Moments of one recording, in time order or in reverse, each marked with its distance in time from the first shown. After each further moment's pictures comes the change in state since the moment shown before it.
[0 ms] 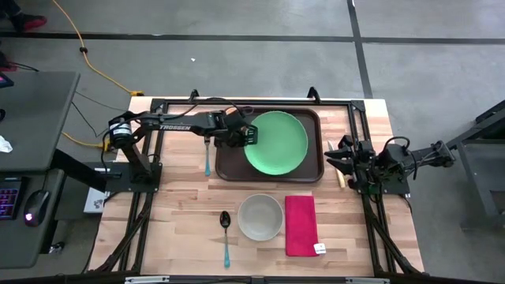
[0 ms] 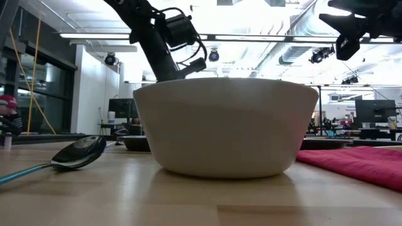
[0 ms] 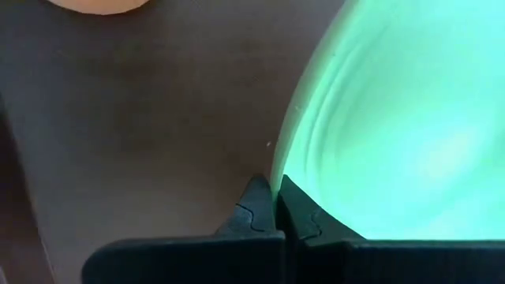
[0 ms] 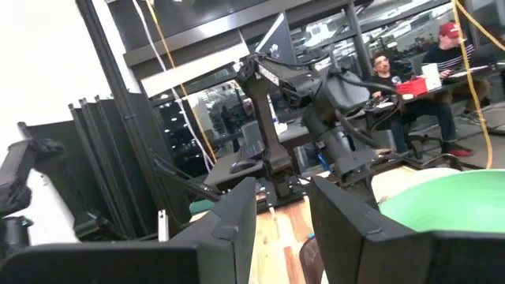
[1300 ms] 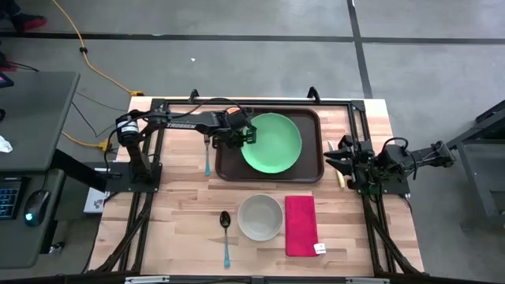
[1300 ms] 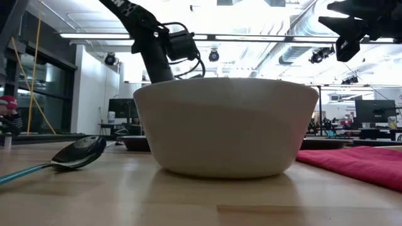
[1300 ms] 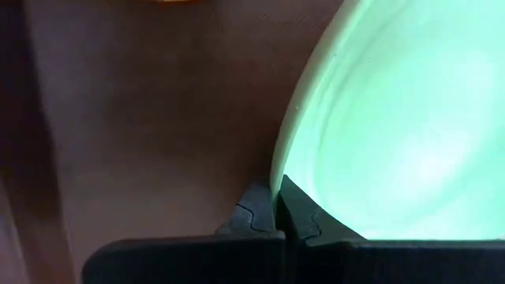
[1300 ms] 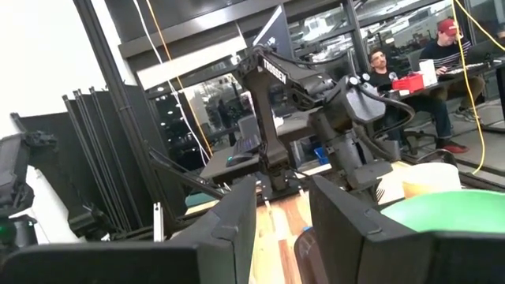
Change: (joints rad) left arm 0.047 0.070 -0.001 -0.032 0.022 -0.052; right arm 0.000 0.000 0.000 -0.024 0.000 -0.008
